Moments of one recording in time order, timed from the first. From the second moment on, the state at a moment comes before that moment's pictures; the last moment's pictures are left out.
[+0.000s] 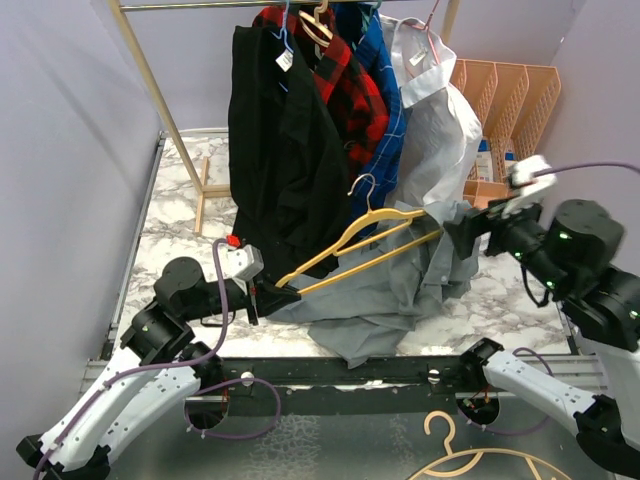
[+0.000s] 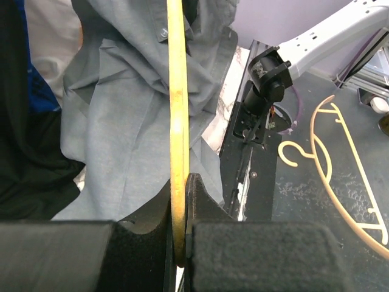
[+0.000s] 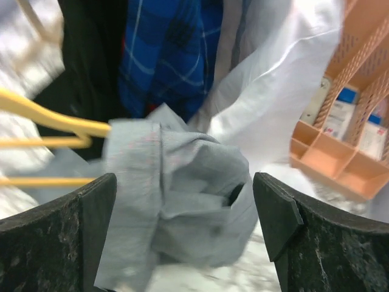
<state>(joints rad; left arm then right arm) -0.67 0.46 0.65 -0.33 0.64 -0.19 0.59 0.80 1.51 -0.93 0.20 0.06</state>
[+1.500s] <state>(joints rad) -0.67 0.60 0.87 -0.64 0.63 0.19 0.59 0.74 1.17 -1.17 -0.08 -0.39</state>
